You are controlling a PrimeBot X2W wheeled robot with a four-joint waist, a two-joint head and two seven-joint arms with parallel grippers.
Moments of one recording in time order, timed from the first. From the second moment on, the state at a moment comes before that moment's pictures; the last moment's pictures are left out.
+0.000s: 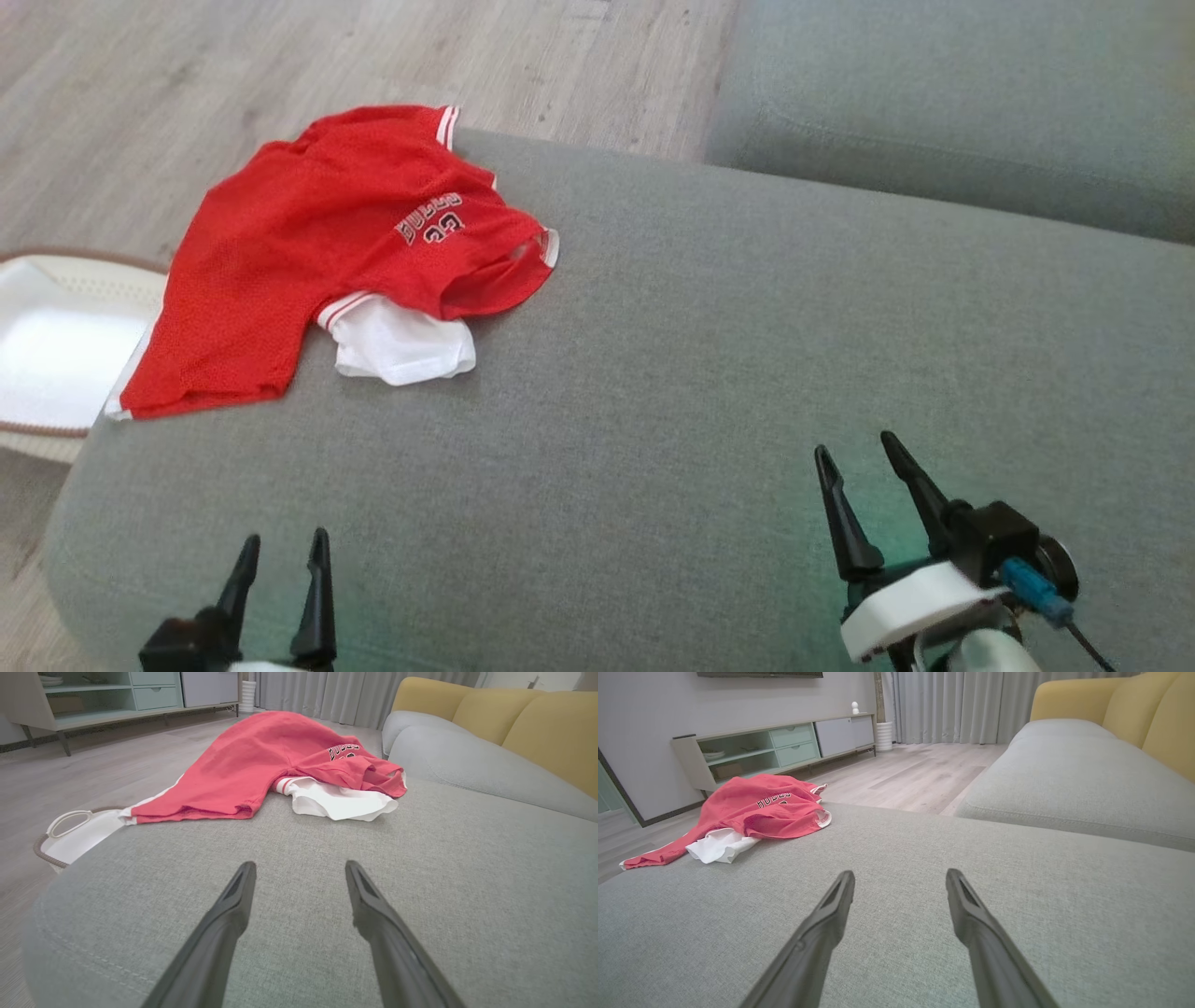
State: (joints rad) left arm 0.05 0.14 -0.06 0.45 -0.26 -0.13 -0.25; right arm -0.01 -0.04 0.17 0.37 0.10 0.13 -0.25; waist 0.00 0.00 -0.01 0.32
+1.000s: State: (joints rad) left arm -0.98 0.43 -0.30 0.94 -0.42 -0.13 -0.05; right arm -0.16 -0.23 0.09 -0.08 -0.04 0.13 -0.14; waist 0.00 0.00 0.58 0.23
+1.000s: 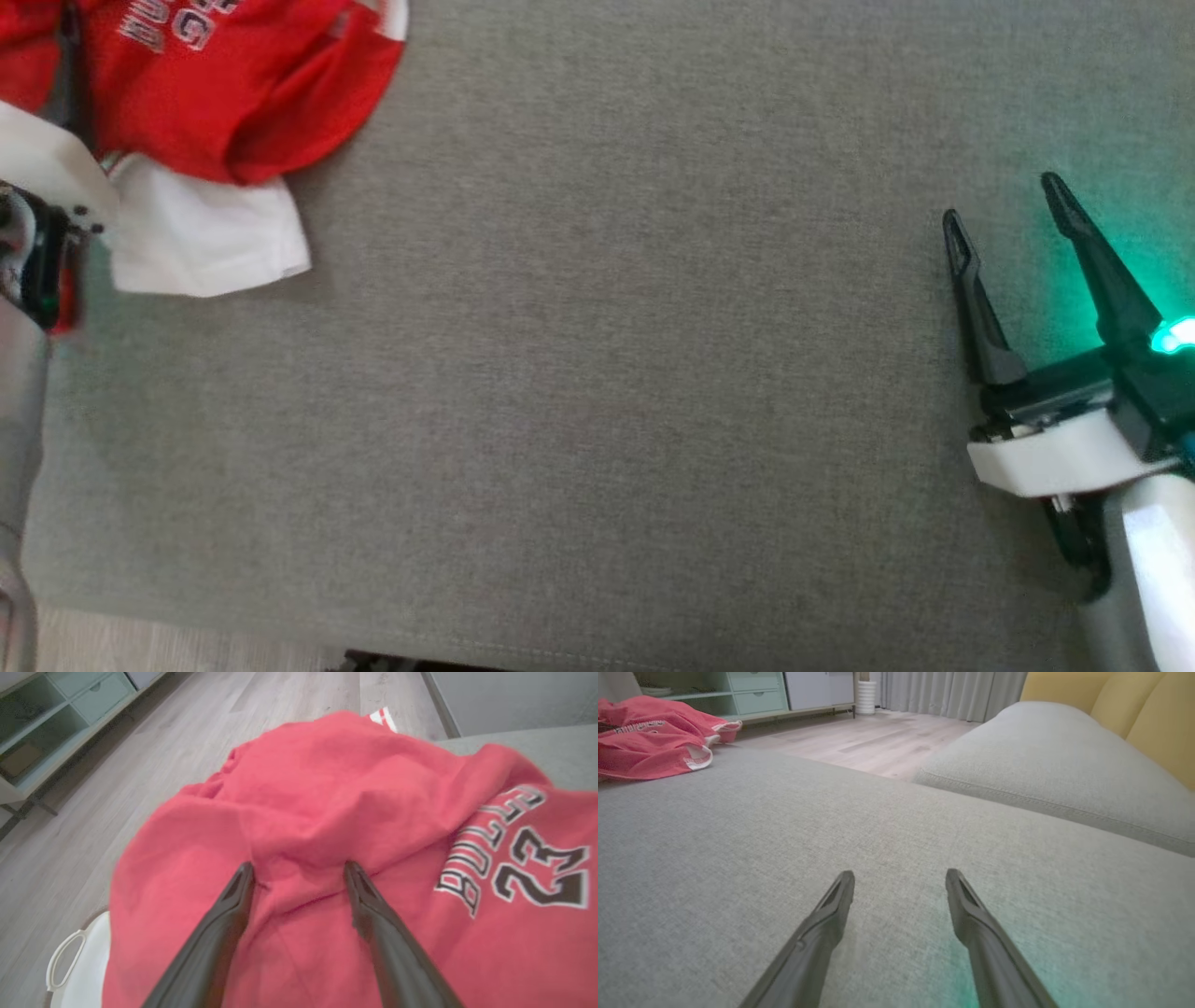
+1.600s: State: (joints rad) left arm -1.07 0.52 -0.49 1.05 -0.55 -0.13 -0.21; right arm -0.09 -0.17 0.10 -0.01 -0.01 0.13 -0.18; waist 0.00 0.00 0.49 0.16
